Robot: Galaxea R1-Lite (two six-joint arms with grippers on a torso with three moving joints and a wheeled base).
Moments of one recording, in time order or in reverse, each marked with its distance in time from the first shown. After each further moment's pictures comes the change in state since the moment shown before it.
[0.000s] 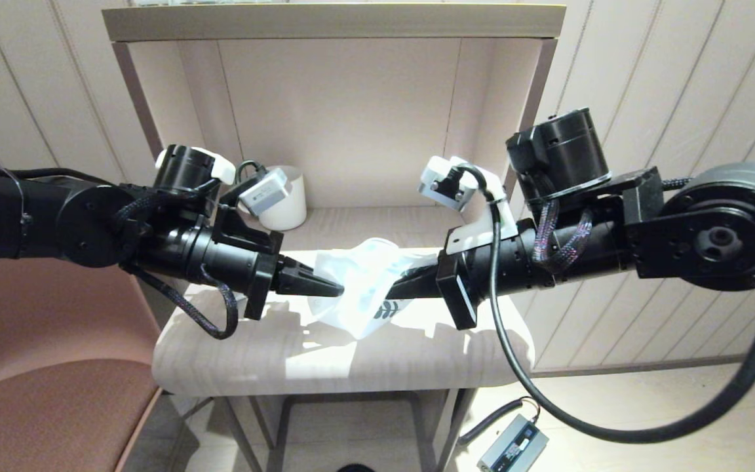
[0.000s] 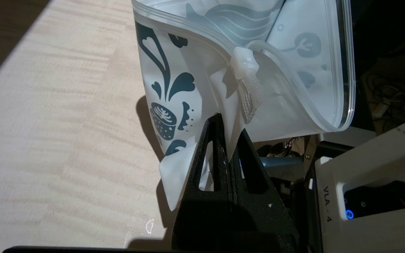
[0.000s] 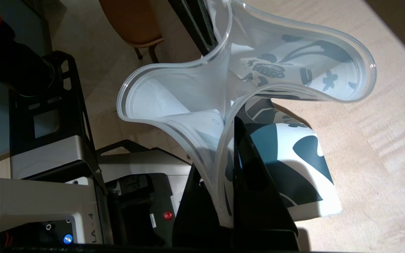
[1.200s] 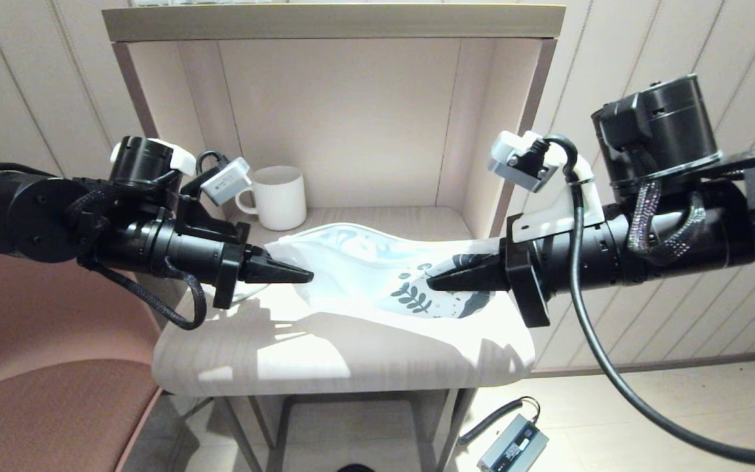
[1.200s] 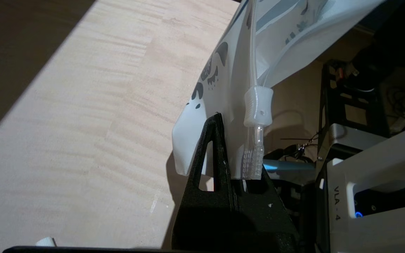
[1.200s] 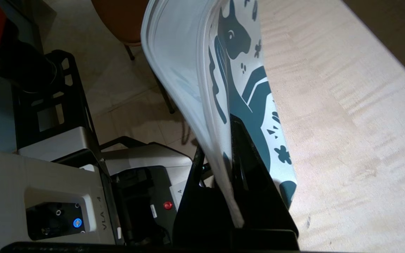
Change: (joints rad) left arm 0.092 -0.049 0.032 0.000 0.002 -0.001; right arm -0.062 -0.146 0.062 0.077 -0.001 -0.009
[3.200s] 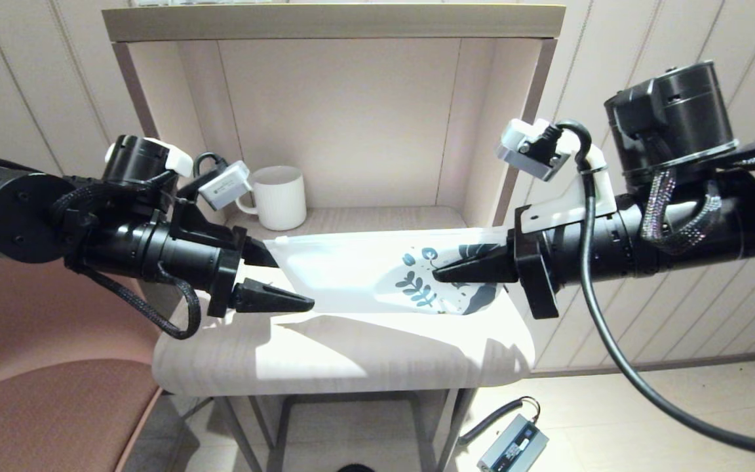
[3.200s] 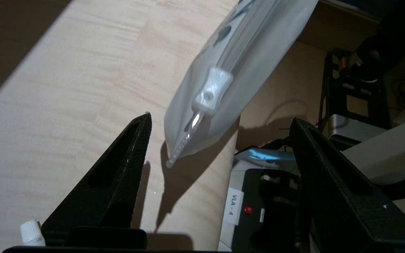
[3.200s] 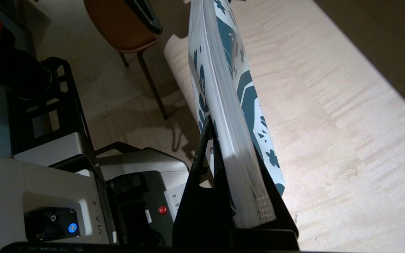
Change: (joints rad) left arm -0.009 -0.032 0.014 0.058 0.049 0.023; right arm -0.016 -0.014 -0.023 0.017 -0.002 -0.002
